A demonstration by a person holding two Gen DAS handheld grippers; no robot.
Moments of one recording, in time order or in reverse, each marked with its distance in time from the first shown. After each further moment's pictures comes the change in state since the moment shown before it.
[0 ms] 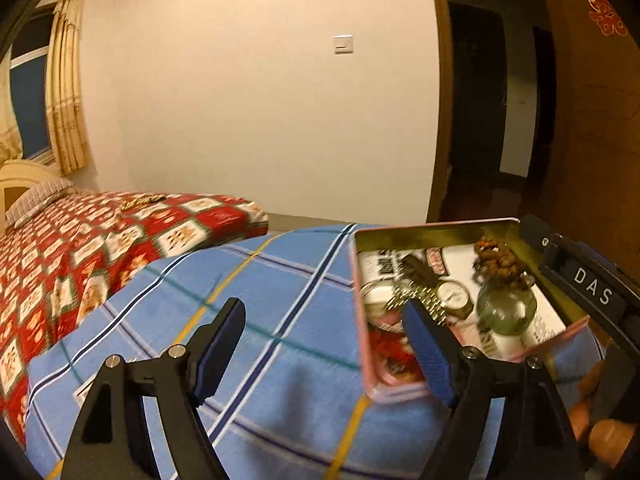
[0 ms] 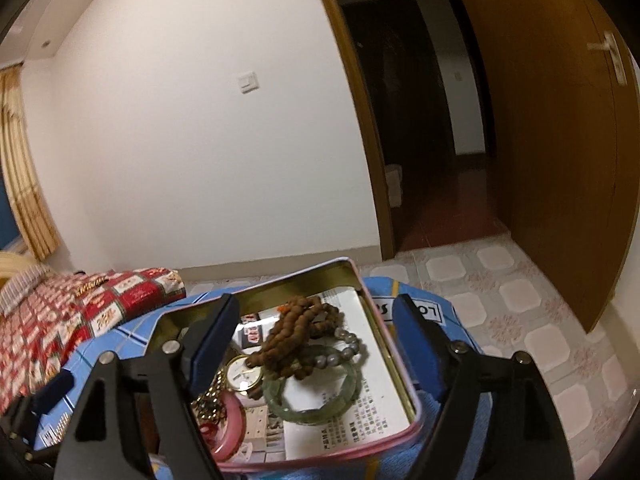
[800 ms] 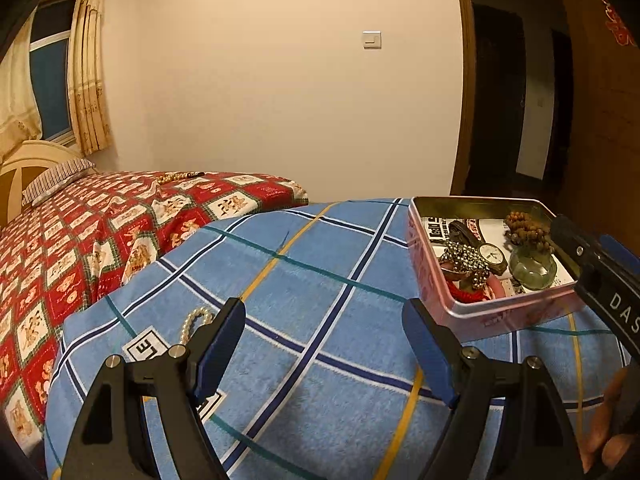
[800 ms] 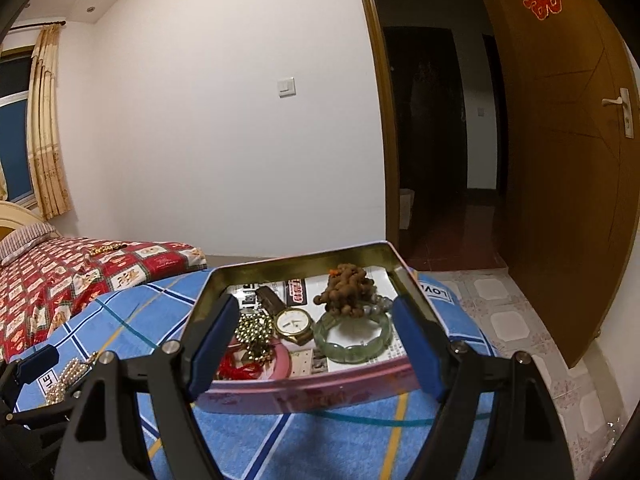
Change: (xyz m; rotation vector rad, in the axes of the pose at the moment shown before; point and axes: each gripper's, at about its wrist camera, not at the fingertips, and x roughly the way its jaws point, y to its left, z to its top) left arm -0.030 0.047 -0.032 -0.042 0.025 0.047; right arm -0.051 0.045 -0.036 -0.148 -0.049 0.001
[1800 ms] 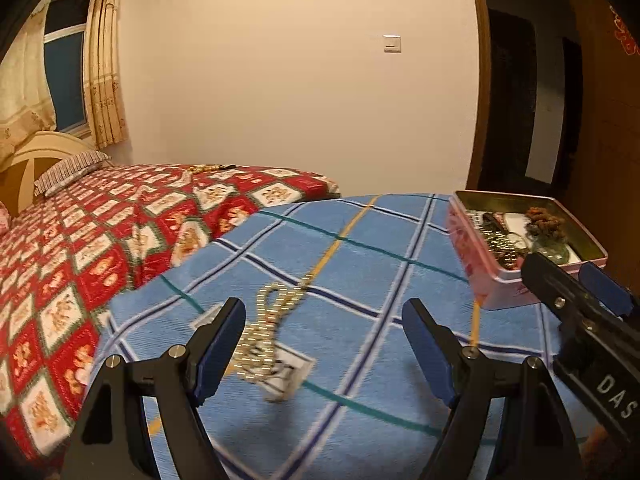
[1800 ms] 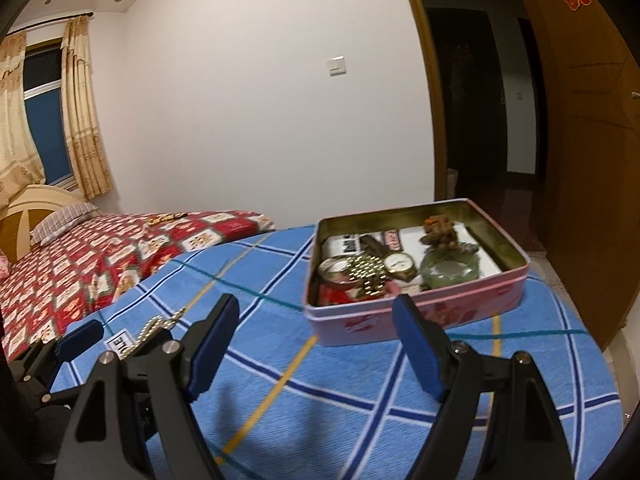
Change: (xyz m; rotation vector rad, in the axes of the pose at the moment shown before) left arm -0.027 0.060 -0.016 -0.012 -0.003 0.039; right arm -0.035 0.069 -0.029 -0.013 0.087 0.164
